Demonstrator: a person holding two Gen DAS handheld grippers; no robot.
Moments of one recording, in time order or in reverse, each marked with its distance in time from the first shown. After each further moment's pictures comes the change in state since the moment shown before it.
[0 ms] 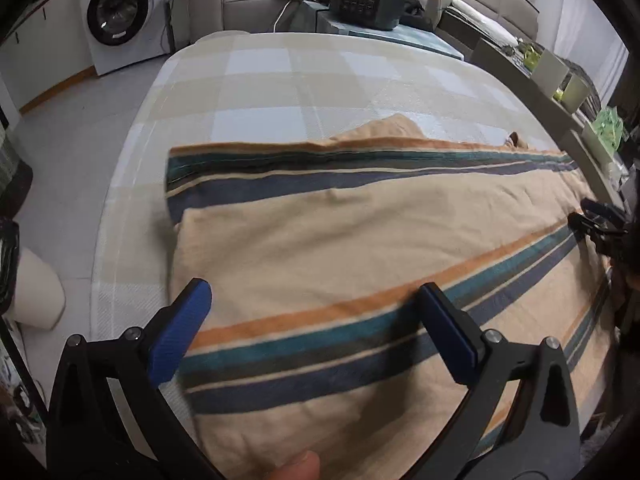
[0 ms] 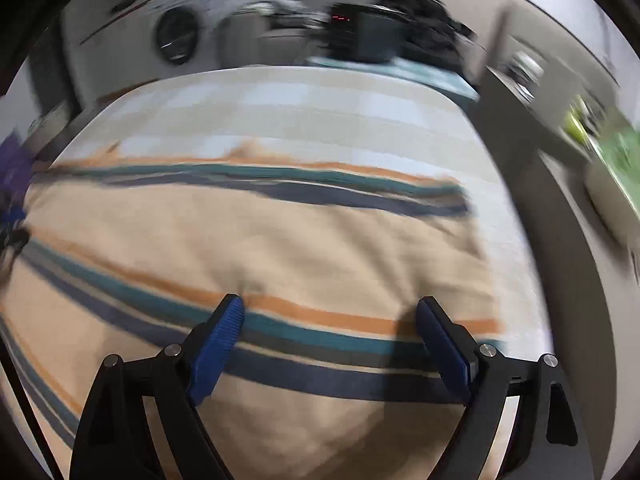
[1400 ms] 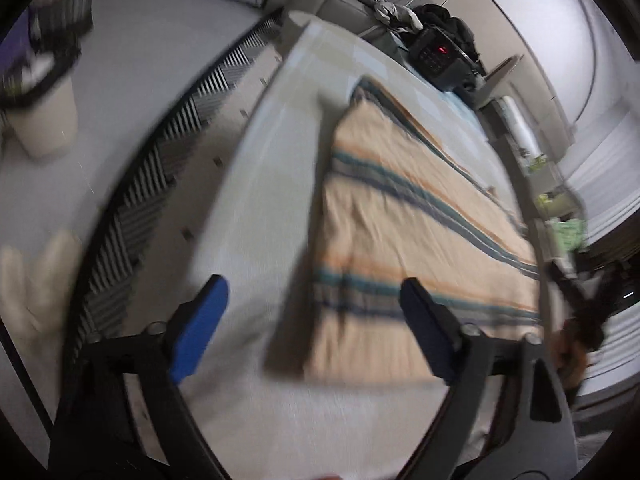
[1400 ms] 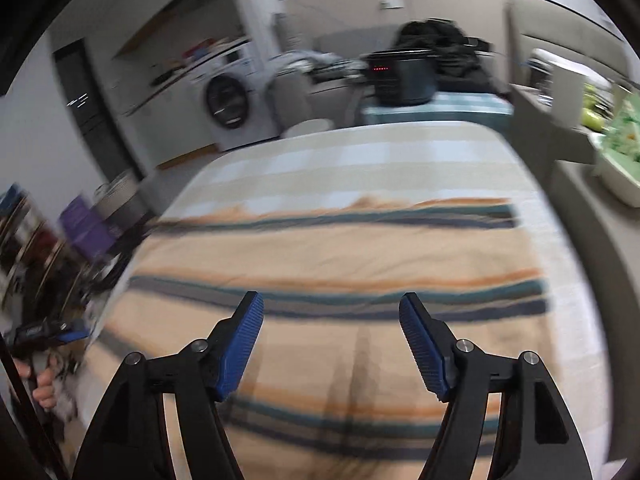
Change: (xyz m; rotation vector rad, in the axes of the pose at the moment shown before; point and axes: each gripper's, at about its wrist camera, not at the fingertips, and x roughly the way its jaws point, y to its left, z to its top) left arm -0.129 0.077 -0.167 -0.505 -0.049 -0.175; right arm -0.100 0.068 -0.029 0.064 -0.184 0.307
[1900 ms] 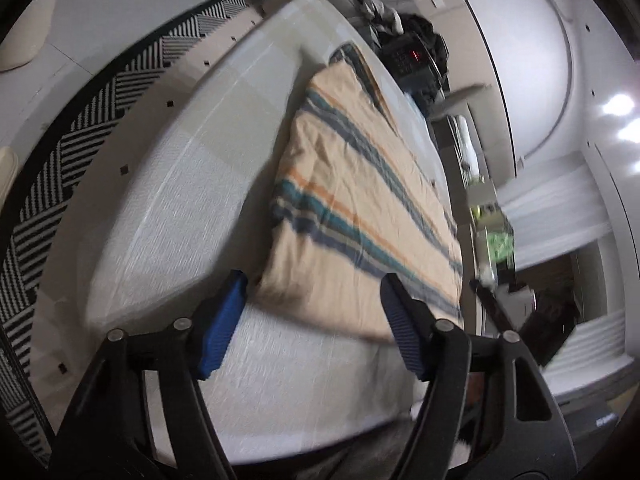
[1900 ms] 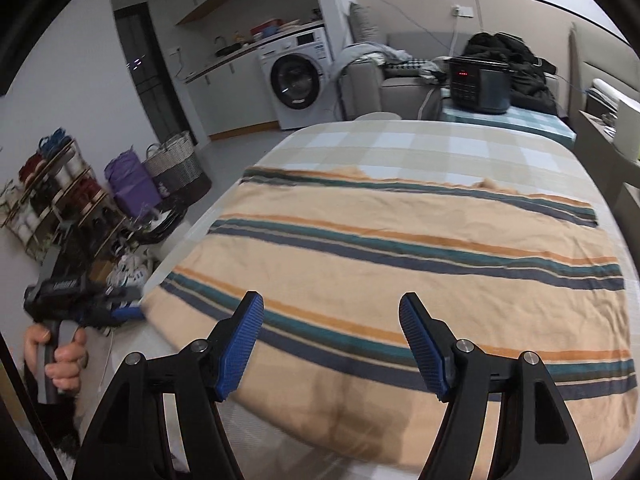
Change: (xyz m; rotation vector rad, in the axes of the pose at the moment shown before) left arm 0.003 0.019 -0.047 -0.171 0.042 -0.251; right arm -0.010 0.116 -0.051 -0.147 0.025 0.127
